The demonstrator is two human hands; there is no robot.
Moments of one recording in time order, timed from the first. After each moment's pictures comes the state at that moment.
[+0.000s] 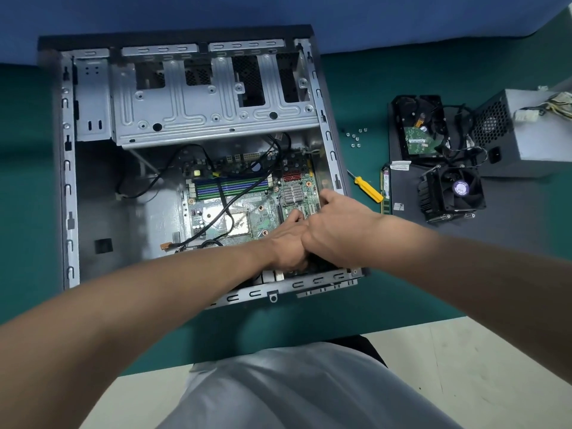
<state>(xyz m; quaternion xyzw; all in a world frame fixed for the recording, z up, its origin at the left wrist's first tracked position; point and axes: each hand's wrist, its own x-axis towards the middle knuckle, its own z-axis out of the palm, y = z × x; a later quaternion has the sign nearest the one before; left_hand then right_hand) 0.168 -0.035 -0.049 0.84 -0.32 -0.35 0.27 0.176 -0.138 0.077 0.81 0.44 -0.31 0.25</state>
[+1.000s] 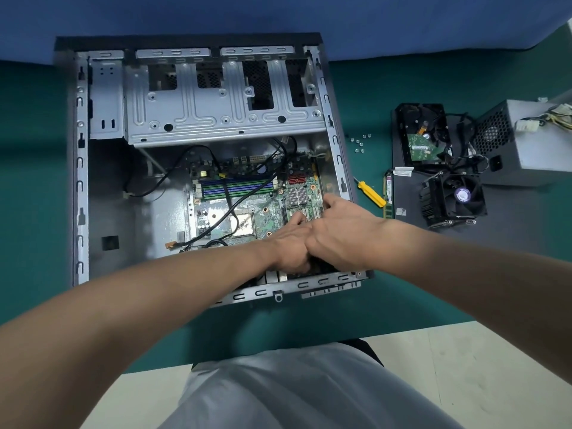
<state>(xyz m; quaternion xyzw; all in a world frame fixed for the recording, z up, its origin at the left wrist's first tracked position) 0.172 -0.032 -0.048 0.83 -0.41 -0.32 0.21 0.177 -0.137 0.072 0.80 0.46 -0.30 0.24</state>
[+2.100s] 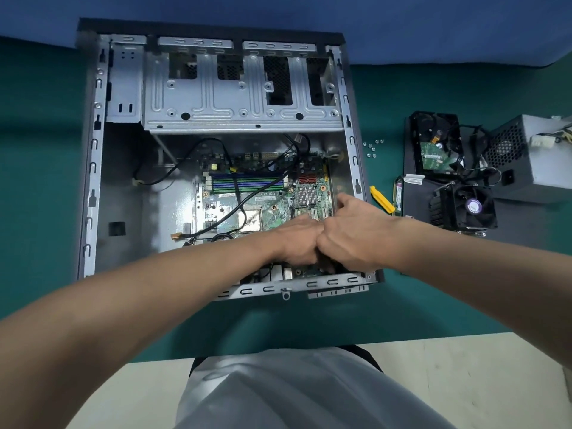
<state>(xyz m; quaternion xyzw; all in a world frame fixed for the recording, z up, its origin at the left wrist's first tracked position) 0.182 -0.030 -0.052 0.81 -0.39 -0.36 0.24 0.181 -0.137 0.066 0.79 0.46 -0.33 0.24</state>
